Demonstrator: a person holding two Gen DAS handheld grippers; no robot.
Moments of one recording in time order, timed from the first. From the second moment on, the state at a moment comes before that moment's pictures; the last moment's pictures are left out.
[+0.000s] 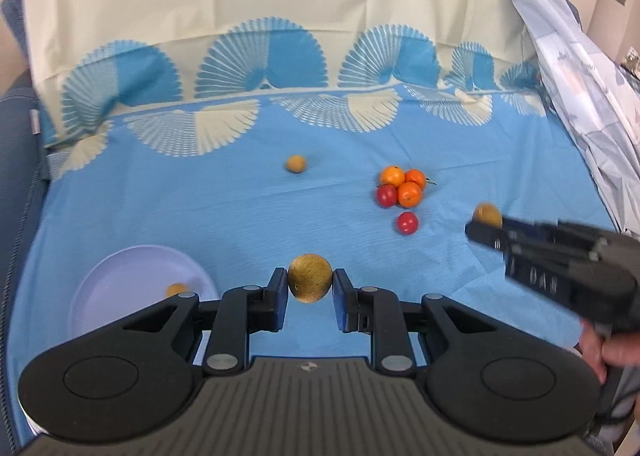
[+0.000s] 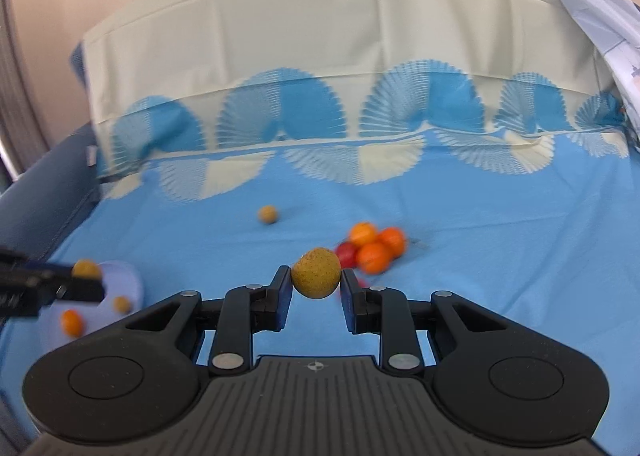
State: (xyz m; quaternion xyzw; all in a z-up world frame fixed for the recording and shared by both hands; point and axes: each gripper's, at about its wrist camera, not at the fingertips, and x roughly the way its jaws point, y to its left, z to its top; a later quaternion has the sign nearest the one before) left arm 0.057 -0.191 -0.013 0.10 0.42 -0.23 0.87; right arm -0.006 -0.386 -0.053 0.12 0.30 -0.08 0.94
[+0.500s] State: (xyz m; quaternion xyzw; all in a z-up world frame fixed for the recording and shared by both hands) left arm 0.004 -0.071 0.012 0.05 0.39 -0.17 0.90; right arm -0.048 -0.259 -0.024 0.07 0.32 0.00 0.95
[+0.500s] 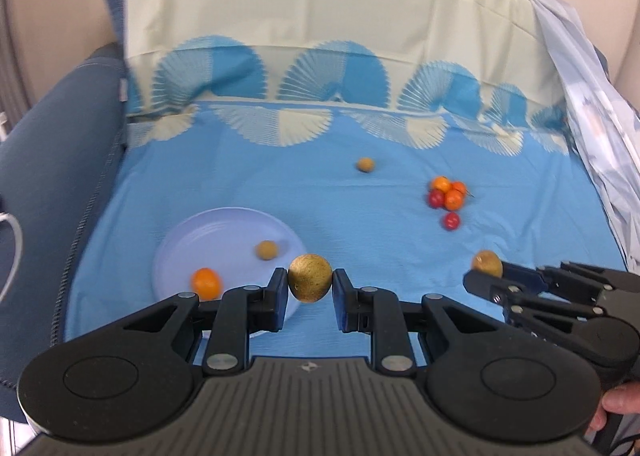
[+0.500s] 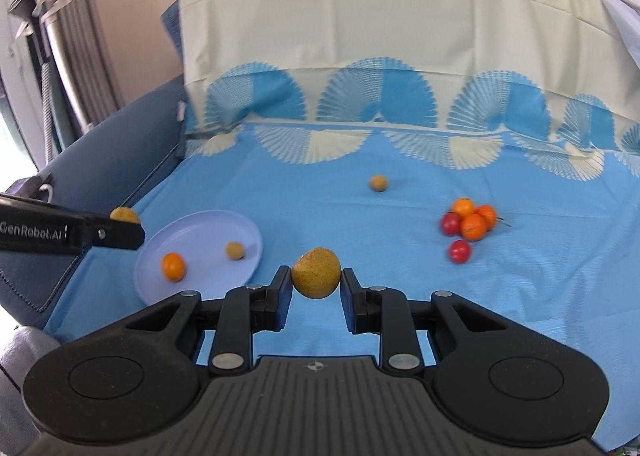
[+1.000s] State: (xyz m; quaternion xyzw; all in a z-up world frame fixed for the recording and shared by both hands) left arm 0.014 -0.004 0.006 0.03 0.38 -0.14 0.91; right arm -0.023 -0.182 -0.021 0.03 0.35 0.04 0.94
